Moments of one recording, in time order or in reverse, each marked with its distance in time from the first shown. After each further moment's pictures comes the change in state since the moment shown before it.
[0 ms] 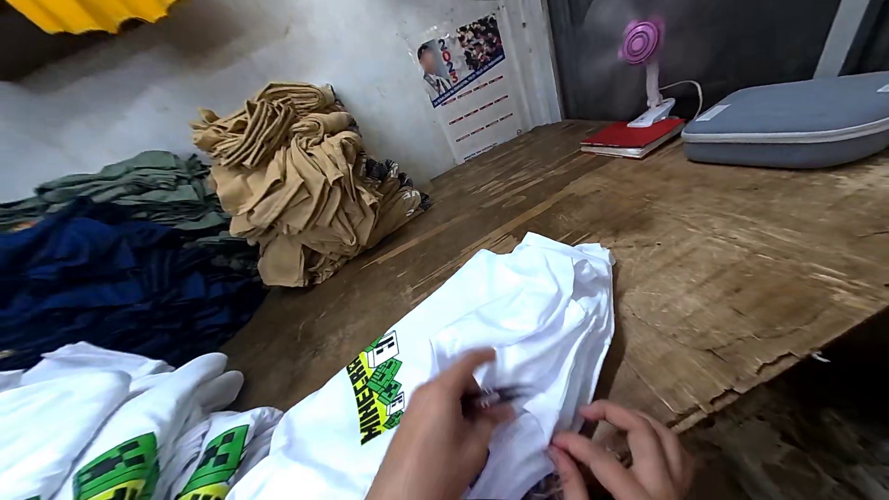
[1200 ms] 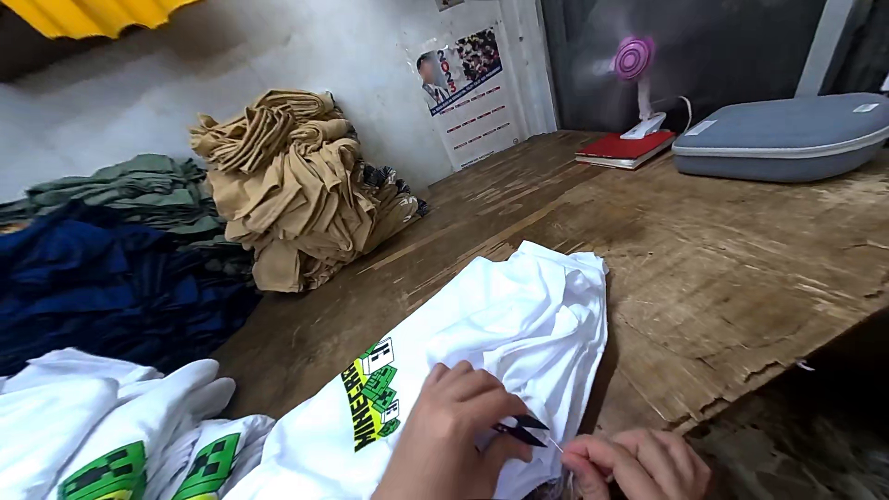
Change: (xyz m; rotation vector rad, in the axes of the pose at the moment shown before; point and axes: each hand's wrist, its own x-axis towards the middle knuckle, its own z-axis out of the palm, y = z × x) left_hand 0.010 -0.011 0.013 0.063 0.162 0.504; right_hand 0.012 -0.004 -0.011 0.001 0.052 0.000
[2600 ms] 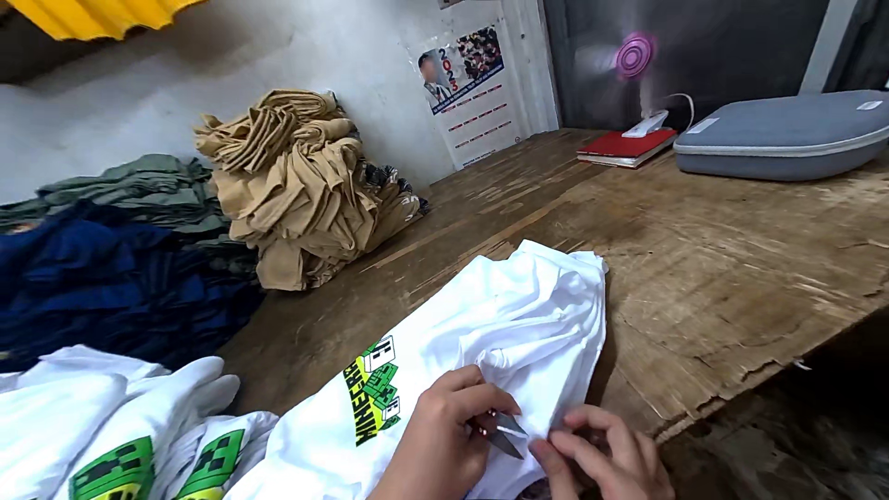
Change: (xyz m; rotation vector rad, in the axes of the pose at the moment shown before) left_hand -0.010 -0.012 0.014 -0.165 0.019 -0.108; right_hand -0.003 -0.026 0.013 0.047 -0.067 0.267
